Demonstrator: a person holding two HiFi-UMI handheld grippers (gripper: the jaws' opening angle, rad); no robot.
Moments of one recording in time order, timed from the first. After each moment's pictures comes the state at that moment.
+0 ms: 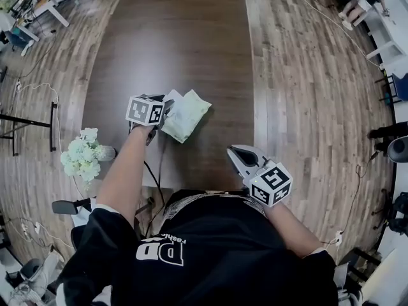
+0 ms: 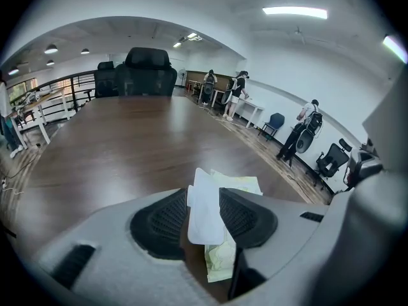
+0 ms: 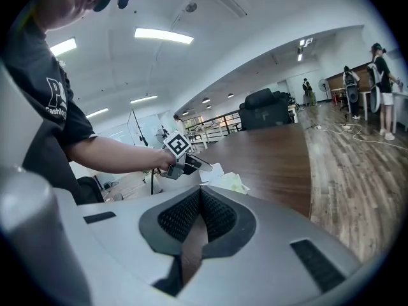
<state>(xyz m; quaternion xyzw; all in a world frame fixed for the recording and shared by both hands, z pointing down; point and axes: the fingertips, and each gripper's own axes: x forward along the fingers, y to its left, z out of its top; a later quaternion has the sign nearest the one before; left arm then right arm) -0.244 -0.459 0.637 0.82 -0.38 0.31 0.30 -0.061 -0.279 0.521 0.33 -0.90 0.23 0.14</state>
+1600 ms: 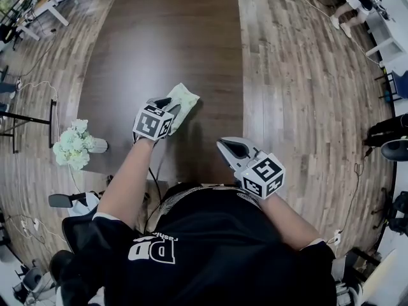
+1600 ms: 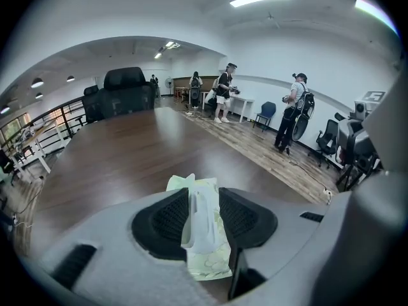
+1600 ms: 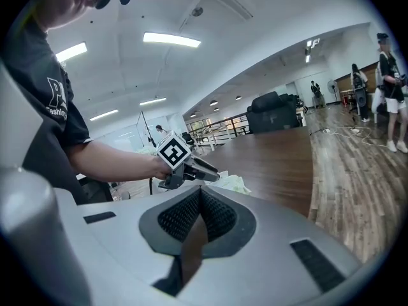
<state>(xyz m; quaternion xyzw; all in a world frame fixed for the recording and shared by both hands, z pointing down) -0.167 -0.406 0.613 0.84 -0.37 0.34 0.21 -0.041 -0.269 0.511 0.30 -0.92 0.22 0.13</state>
